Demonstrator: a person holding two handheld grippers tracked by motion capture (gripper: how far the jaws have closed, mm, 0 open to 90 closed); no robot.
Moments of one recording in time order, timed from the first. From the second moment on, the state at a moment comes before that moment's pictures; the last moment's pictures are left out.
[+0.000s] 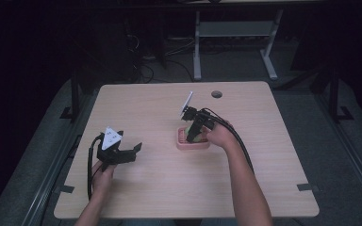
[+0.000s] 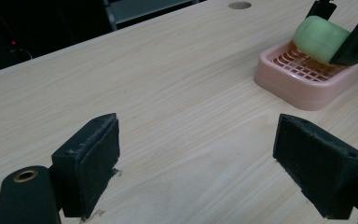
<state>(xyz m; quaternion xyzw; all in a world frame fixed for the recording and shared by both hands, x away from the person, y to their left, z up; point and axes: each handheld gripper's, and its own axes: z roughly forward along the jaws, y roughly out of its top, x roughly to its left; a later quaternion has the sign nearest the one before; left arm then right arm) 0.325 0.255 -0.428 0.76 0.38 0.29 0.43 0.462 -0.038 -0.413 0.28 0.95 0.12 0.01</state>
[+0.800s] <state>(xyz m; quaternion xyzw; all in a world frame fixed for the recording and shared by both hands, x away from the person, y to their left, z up) 0.325 0.254 -0.428 0.76 0.38 0.28 0.43 0.461 -0.040 -0.408 0.28 0.95 0.15 0.02</state>
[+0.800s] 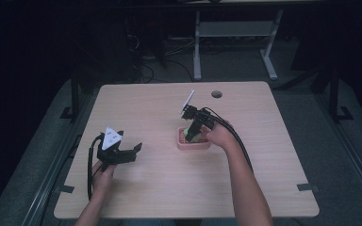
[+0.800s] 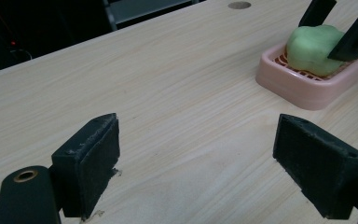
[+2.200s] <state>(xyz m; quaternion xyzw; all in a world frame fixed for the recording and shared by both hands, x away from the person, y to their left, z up) 0.325 0.253 -0.429 0.77 0.38 0.28 0.43 0.433 -0.100 -0.380 0.32 0.93 0.20 0.04</state>
